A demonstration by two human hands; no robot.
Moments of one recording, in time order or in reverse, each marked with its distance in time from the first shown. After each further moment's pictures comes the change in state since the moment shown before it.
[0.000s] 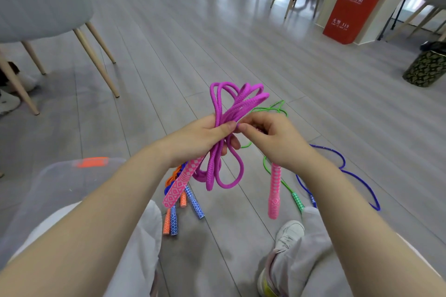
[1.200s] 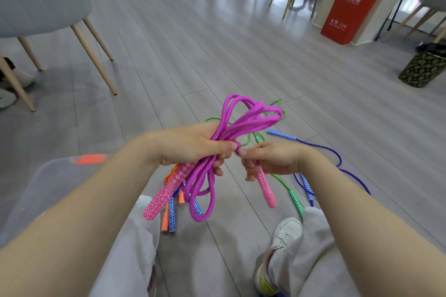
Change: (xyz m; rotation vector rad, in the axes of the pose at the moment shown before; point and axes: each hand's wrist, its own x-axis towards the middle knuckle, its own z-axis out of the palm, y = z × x) left_hand -0.023 0.015 -0.006 0.102 -0.298 -0.107; right_hand 0.007 0.064 0.008 0.488 -0.752 0.514
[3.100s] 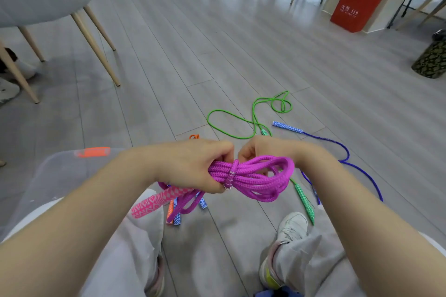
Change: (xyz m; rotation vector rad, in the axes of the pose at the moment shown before) left_hand -0.012 -0.018 0.000 0.749 -0.021 0.003; right_hand -0.003 -0.031 0.019 -0.784 0.109 0.058
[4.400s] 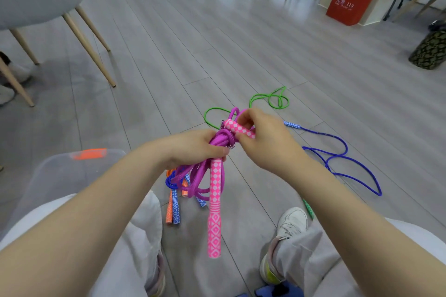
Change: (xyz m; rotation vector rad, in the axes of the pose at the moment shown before) left_hand 0.043 -0.018 0.011 -0.564 0.060 -0.305; right_hand -0.004 -0.017 0.023 0.053 0.870 -0.036
